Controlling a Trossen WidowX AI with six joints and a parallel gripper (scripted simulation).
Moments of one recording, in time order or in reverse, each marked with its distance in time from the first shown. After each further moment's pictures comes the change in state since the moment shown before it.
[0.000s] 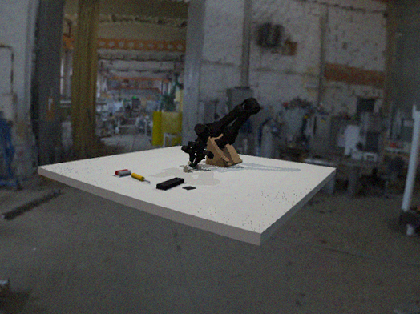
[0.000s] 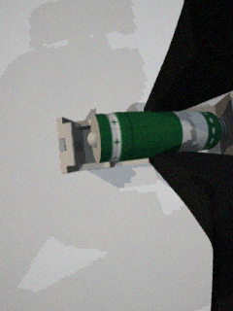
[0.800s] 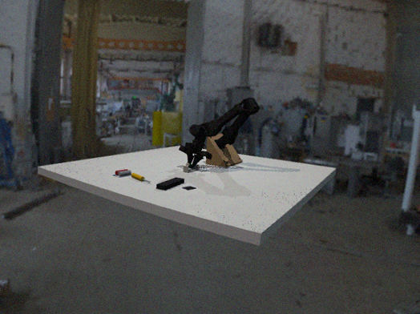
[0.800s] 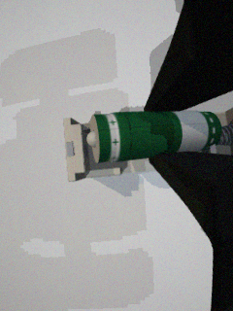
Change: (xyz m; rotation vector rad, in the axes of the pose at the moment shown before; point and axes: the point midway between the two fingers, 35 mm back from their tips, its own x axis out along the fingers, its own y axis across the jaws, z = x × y) arm 0.008 -0.003 0.008 -0.022 0.099 -0.017
